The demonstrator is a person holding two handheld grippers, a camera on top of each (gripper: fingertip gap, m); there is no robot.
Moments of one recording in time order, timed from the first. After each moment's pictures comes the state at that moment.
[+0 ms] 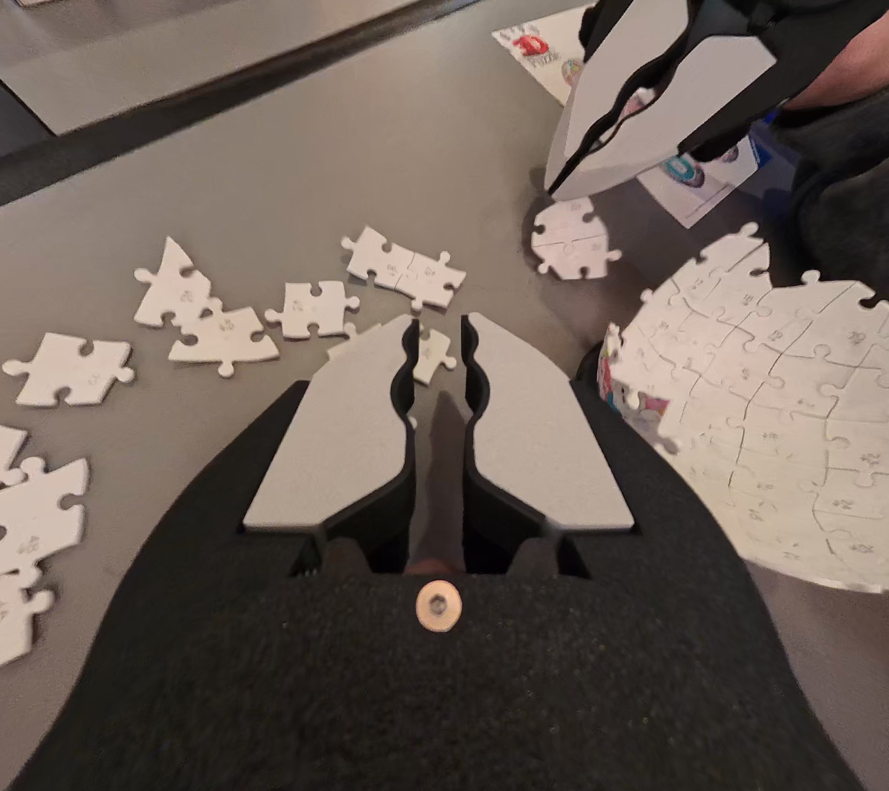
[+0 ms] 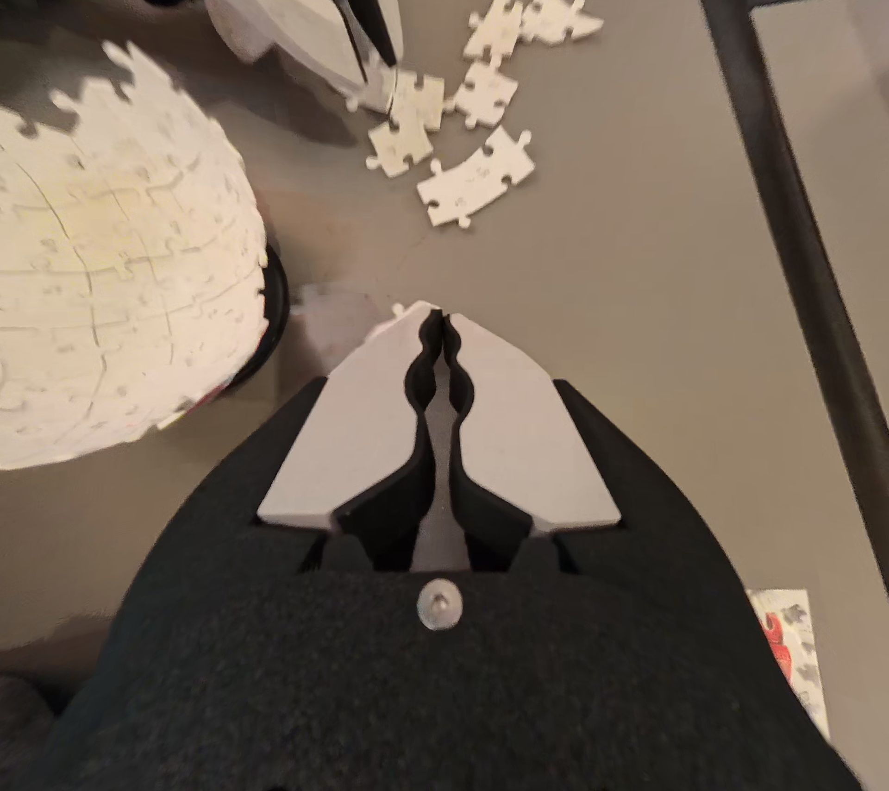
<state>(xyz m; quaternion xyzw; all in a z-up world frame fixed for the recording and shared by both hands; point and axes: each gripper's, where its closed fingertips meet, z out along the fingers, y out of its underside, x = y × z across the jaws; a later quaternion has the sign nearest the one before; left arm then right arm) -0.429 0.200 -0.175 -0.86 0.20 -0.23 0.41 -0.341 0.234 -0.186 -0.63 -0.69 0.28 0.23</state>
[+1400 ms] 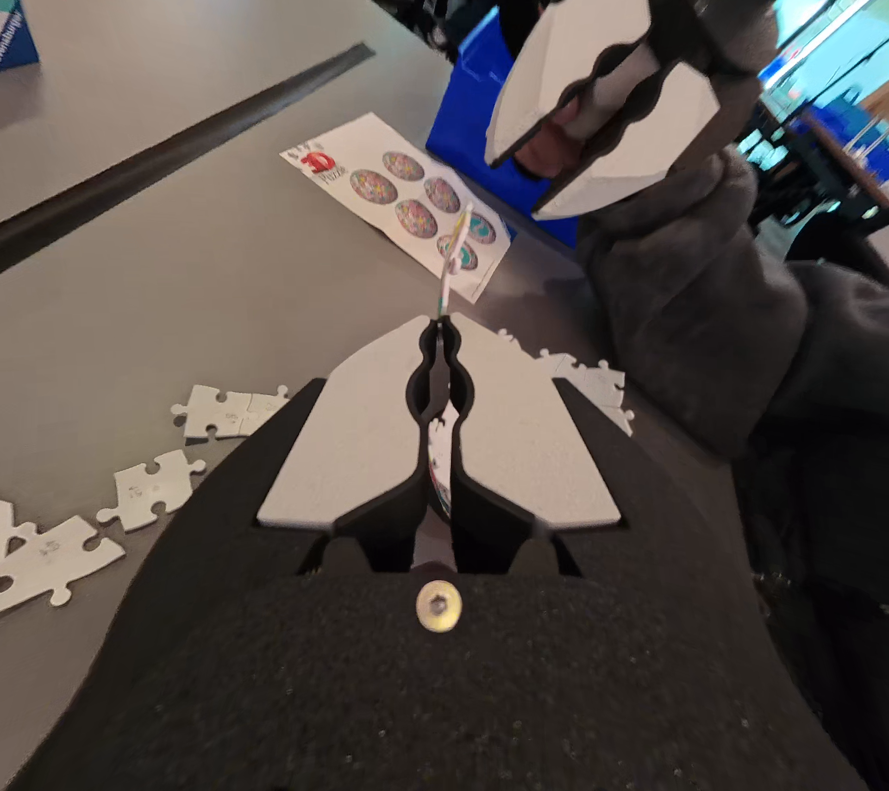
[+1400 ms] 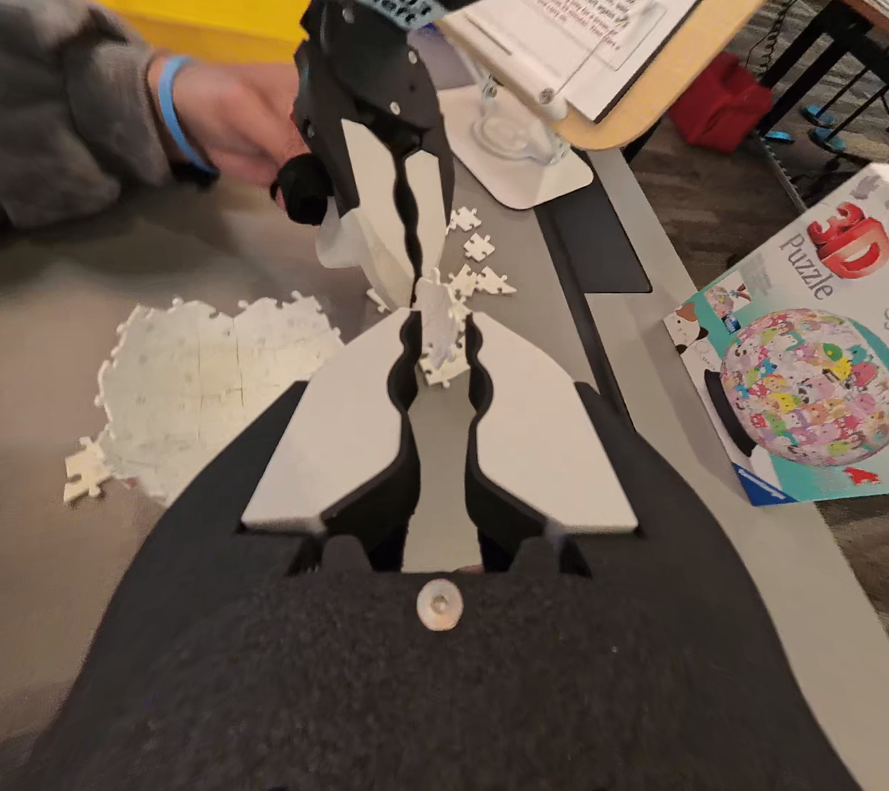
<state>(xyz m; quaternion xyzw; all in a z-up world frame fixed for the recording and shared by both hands) -0.370 0.193 -0.097 -0.78 0.28 -0.42 0.36 -0.352 0.204 -0.054 -0.53 -0.67 0.32 0.41</state>
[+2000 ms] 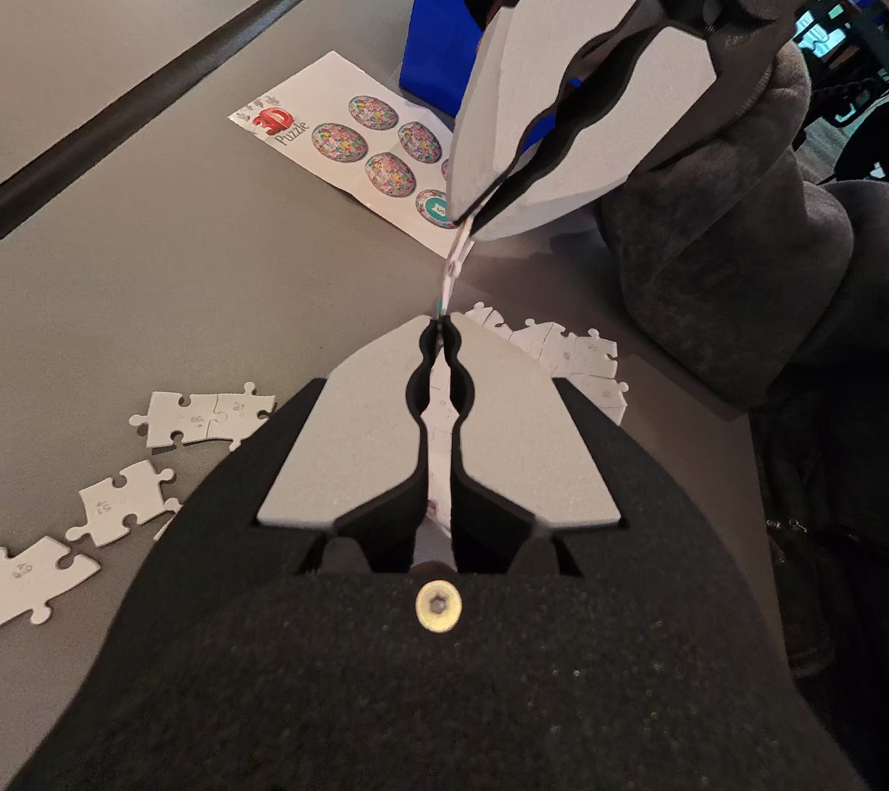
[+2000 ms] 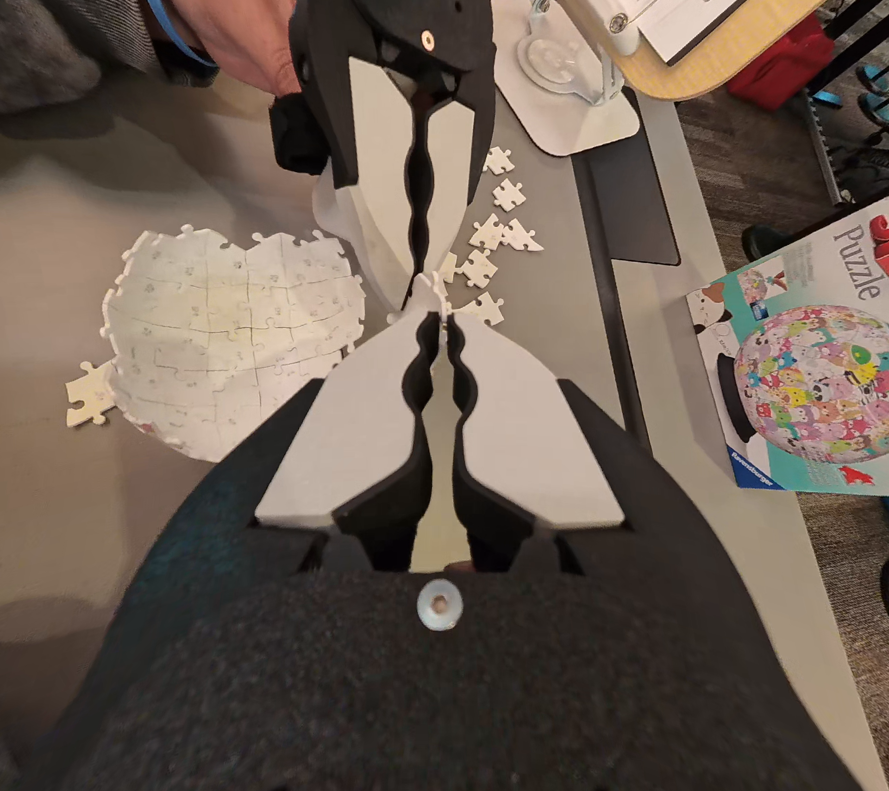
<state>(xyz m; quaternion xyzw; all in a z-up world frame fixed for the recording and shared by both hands) -0.351 0.176 -0.105 -0.79 0.34 -0.38 0.33 -0.346 0.191 -0.075 -0.52 -0.73 0.25 0.37</state>
